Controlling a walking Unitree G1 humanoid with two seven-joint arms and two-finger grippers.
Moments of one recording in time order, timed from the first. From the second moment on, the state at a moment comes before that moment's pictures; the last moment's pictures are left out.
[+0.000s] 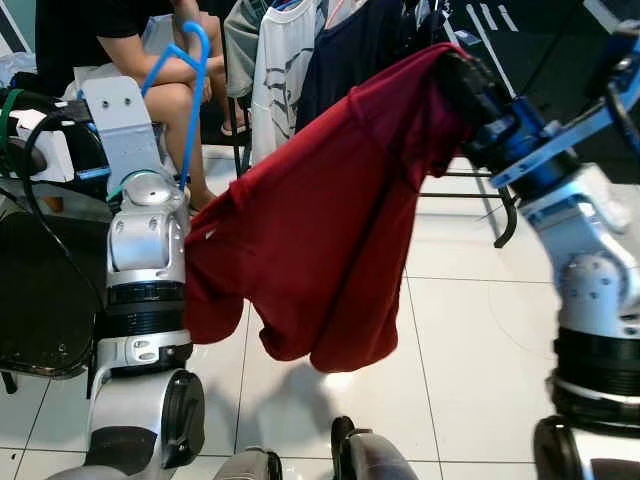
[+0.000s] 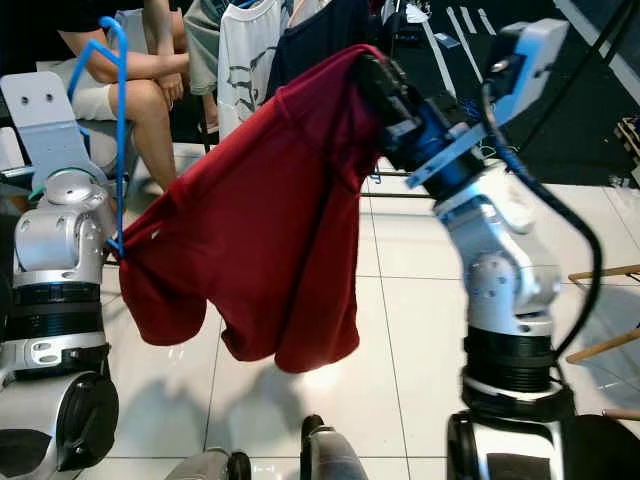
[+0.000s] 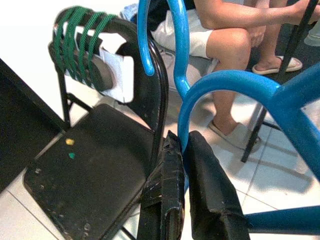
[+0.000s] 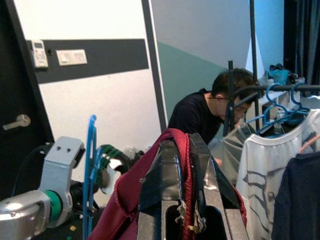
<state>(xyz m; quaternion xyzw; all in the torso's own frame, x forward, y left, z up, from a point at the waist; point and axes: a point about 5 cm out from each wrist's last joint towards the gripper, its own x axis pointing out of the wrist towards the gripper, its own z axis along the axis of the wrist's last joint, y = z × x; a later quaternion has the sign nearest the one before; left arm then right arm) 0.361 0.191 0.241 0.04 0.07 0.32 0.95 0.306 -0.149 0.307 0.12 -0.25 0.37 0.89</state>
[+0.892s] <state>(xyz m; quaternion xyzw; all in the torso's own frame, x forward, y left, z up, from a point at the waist) 0.352 0.155 0.260 -0.14 0.02 0.14 0.98 0.313 -0.133 0.304 0.16 -0.25 0.36 0.88</state>
